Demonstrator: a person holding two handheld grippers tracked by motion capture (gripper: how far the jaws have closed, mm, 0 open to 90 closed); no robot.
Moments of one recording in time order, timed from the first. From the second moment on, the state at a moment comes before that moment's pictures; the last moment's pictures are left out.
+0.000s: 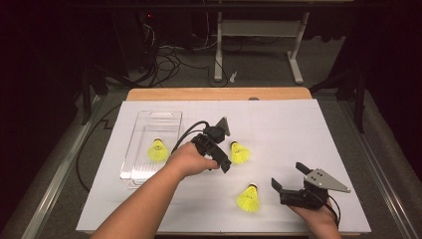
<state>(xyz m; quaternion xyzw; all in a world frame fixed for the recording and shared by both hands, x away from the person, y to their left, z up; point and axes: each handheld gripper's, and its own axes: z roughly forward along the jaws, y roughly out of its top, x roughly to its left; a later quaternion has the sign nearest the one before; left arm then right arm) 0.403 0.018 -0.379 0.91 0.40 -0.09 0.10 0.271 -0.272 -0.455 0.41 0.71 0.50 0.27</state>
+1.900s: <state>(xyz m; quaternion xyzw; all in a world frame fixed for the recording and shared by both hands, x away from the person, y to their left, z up) 0.441 -0.021 -0.412 0.89 0.44 -0.07 0.10 0.264 -0.276 -0.456 0.40 0.71 0.52 0.26</state>
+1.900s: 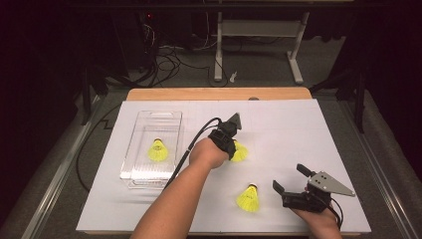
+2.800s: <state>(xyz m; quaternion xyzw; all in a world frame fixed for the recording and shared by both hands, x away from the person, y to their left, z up) 0.421 0.001 -0.385 0.91 0.40 -0.05 0.11 0.265 -0.275 -0.456 0.40 0.71 0.52 0.26</state>
